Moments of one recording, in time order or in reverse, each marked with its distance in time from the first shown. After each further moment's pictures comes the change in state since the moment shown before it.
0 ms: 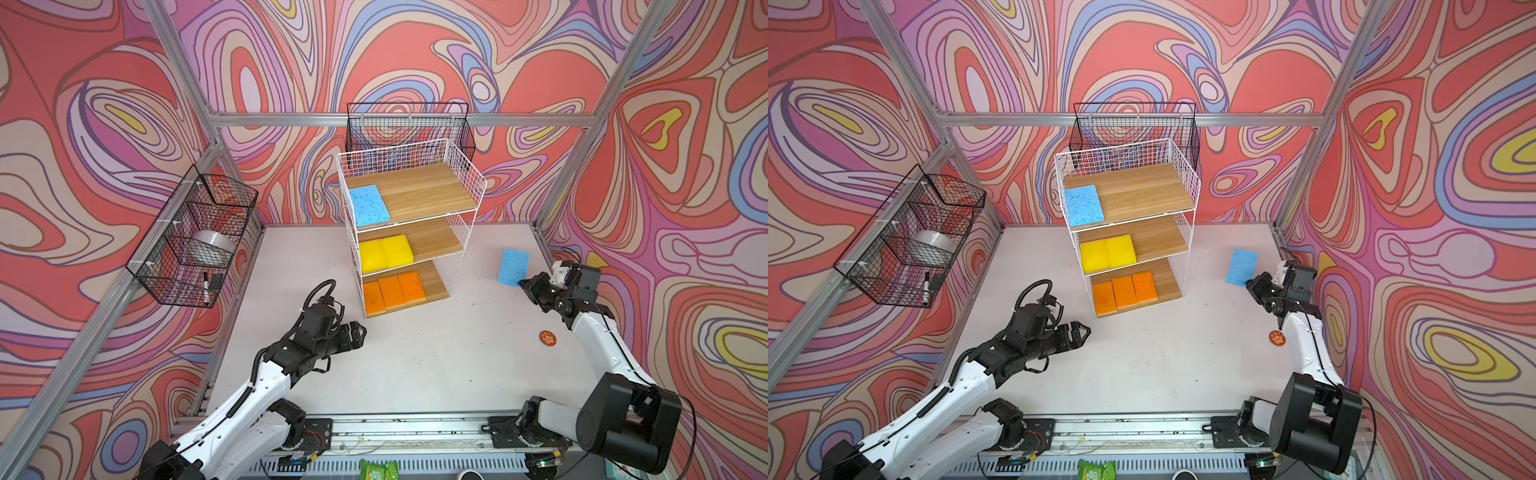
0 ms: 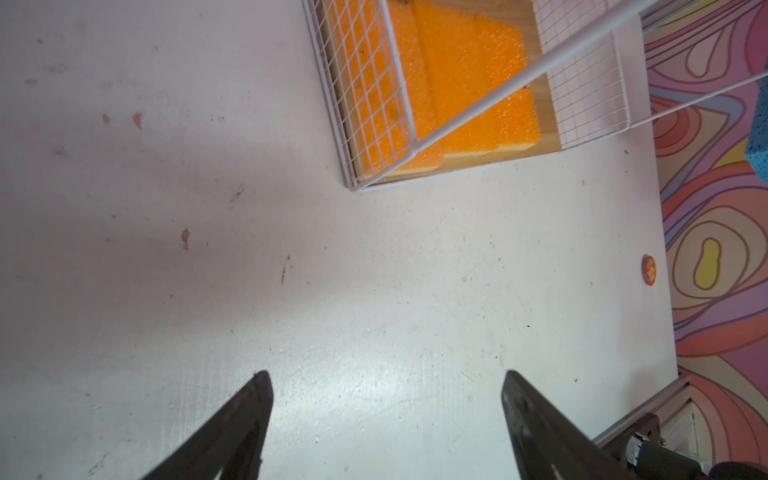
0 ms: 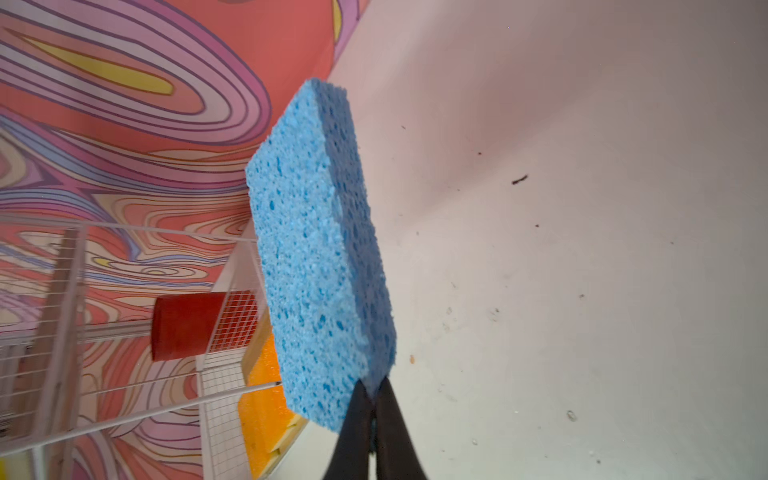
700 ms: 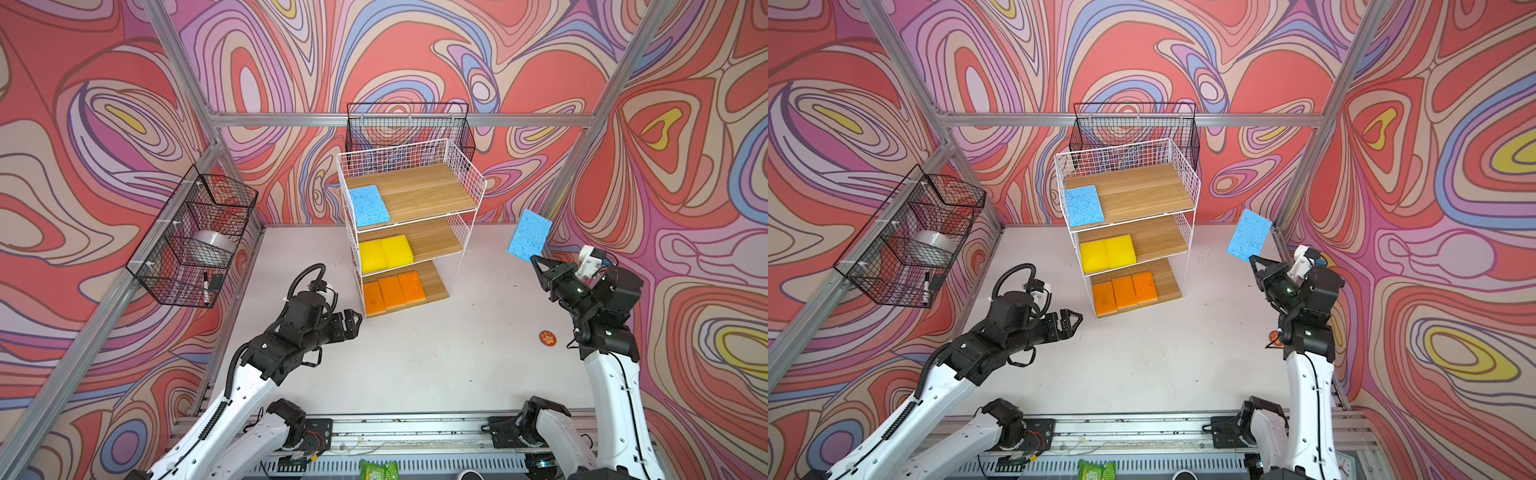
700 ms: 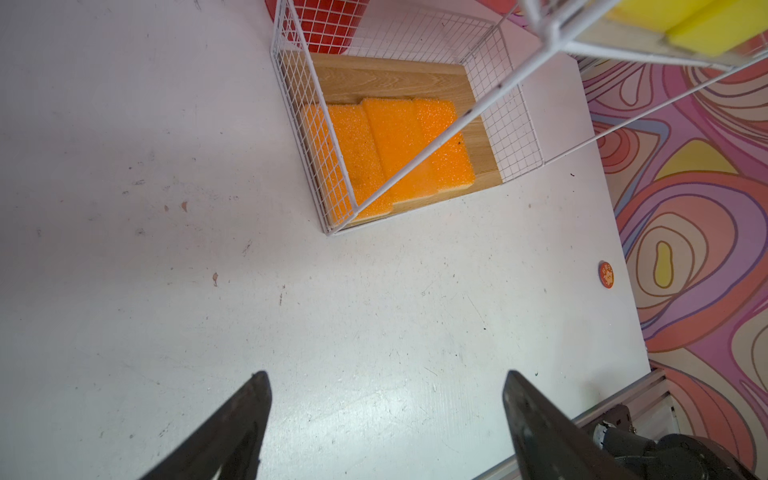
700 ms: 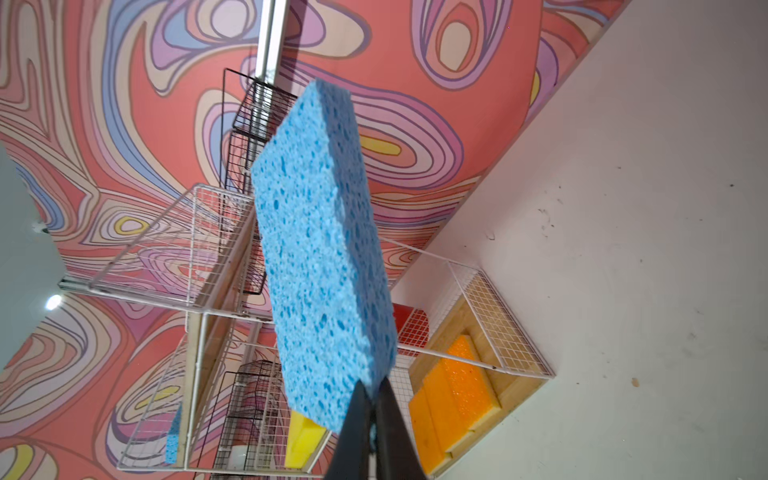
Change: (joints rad) left arm 0.000 -0.050 0.240 -0.212 -0.039 0.070; right arm 0.001 -0.334 0.056 0.146 -0.144 0.402
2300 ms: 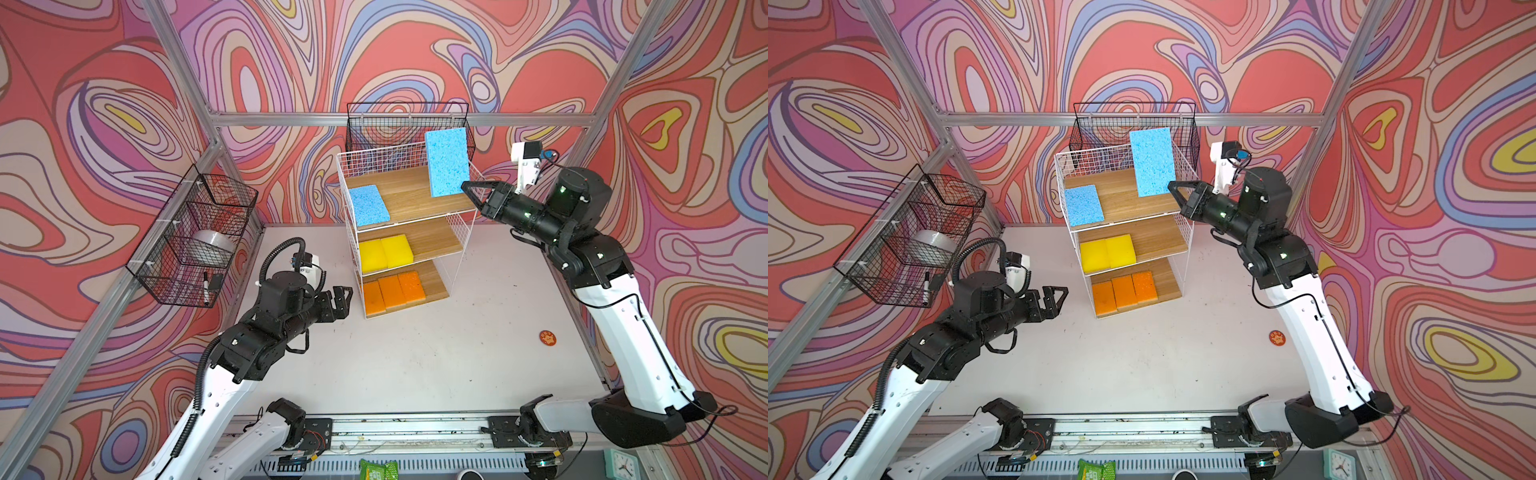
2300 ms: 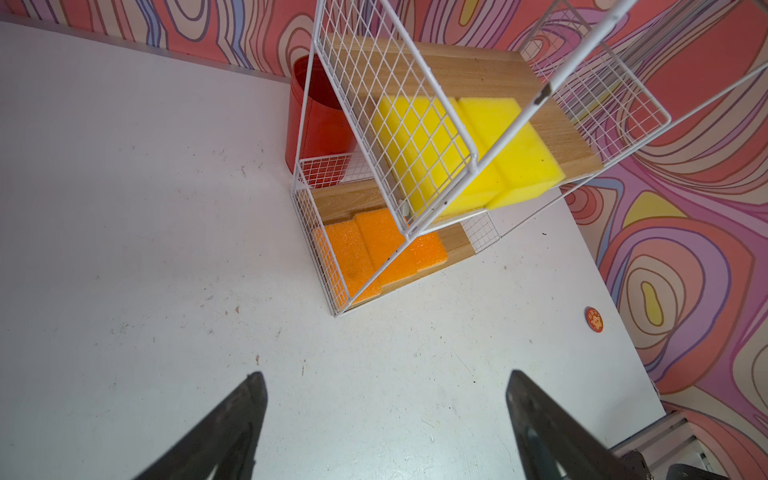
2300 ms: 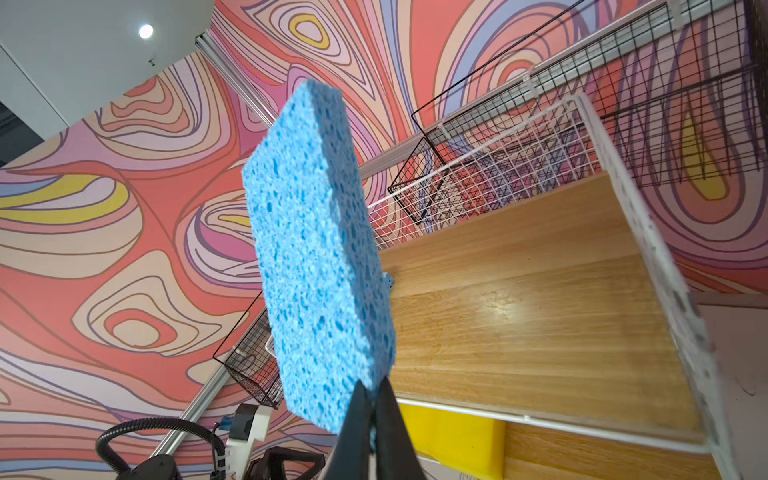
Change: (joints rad) left arm 0.014 0.032 0.300 -0.115 -0.105 0.132; right arm 0.727 0.525 0.983 -0.346 0.298 -0.438
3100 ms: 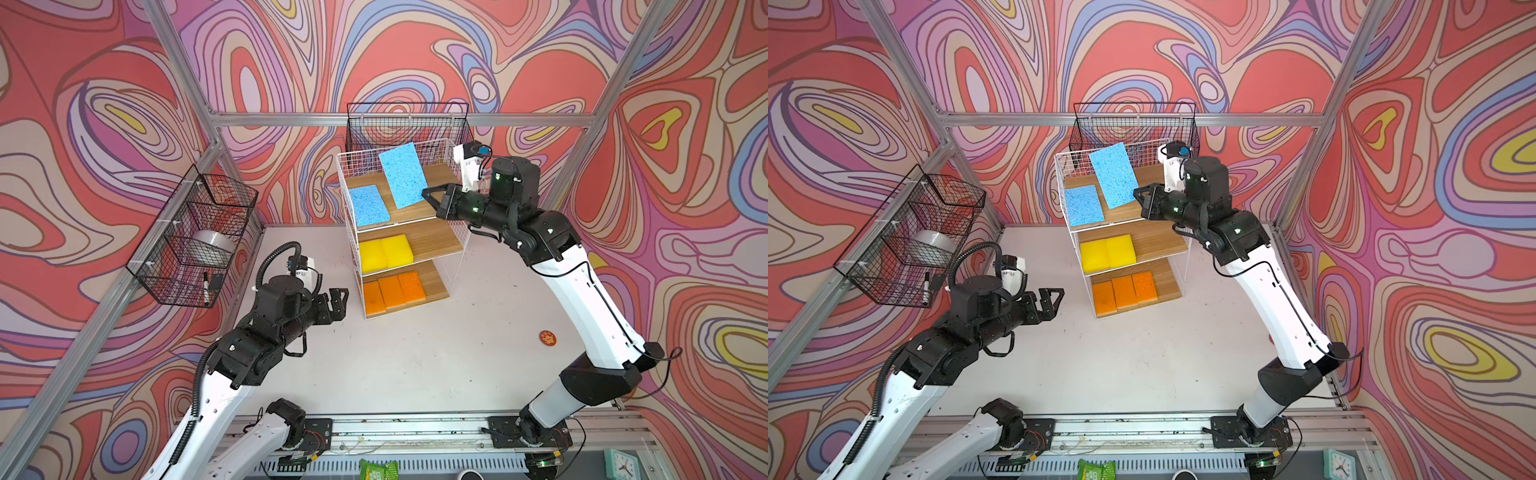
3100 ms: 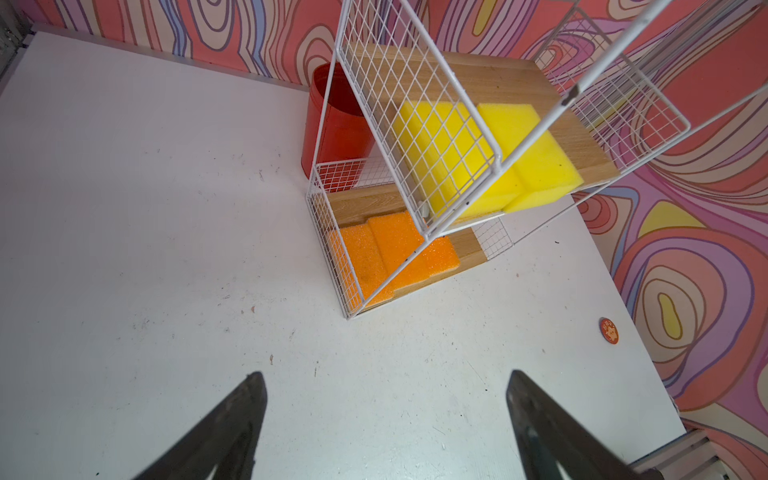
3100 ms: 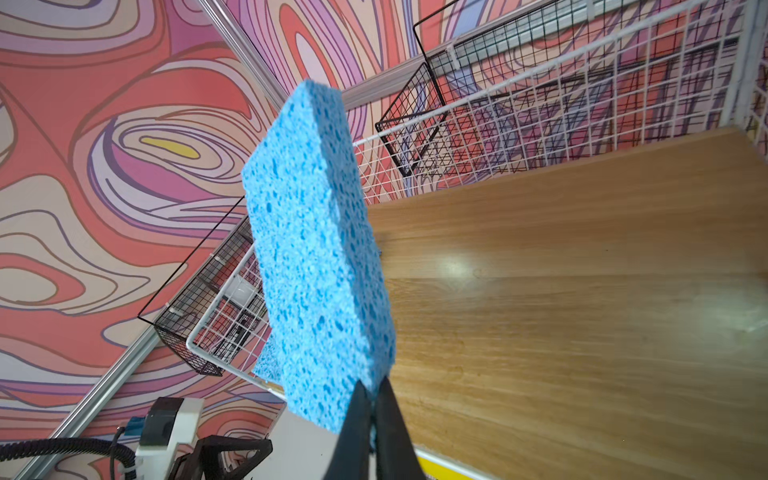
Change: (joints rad) left arm 0.013 -0.034 -0.032 0.005 -0.030 0.007; right arm 0.166 0.252 0.256 -0.197 0.140 -0.150
